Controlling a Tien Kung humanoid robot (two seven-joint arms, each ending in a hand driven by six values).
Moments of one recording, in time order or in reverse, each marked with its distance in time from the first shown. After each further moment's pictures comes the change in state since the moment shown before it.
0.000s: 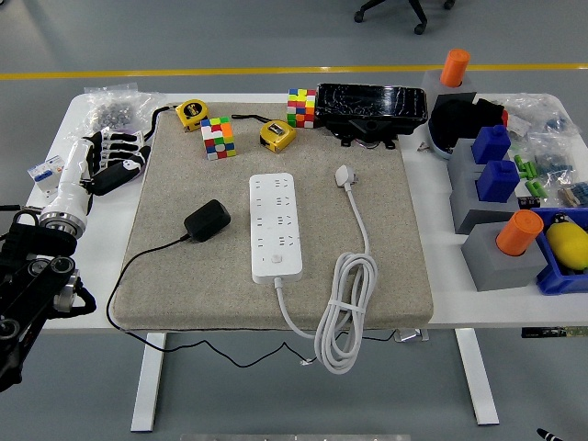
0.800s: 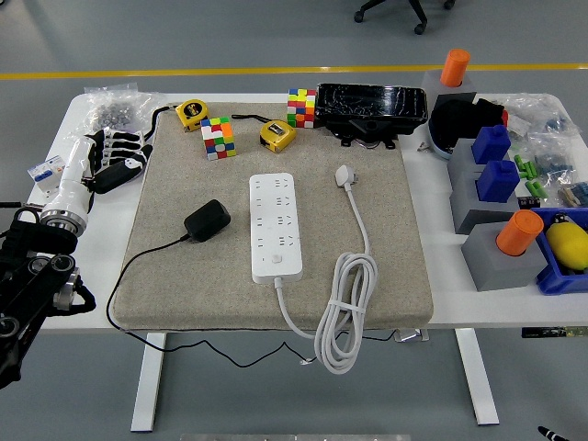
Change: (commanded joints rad) left arm -0.011 0.009 0.016 0.002 -0.003 -0.005 0.003; right arm 0.007 -0.009 -0.012 0.004 0.004 0.000 0.000
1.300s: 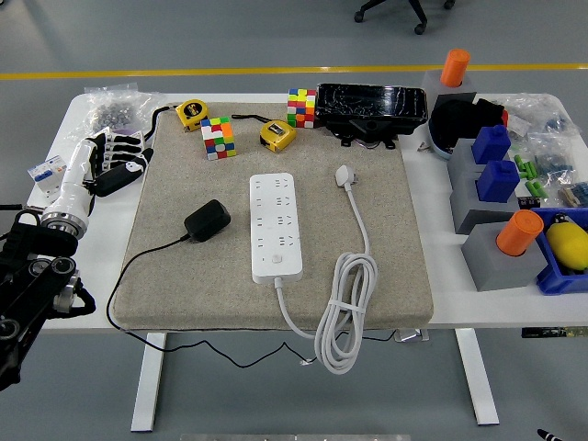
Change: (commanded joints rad) left arm 0.008 -0.001 0.002 -0.002 0.003 -0.002 0.004; right arm -0.008 0.004 -0.001 -0.001 0.001 0.000 0.000
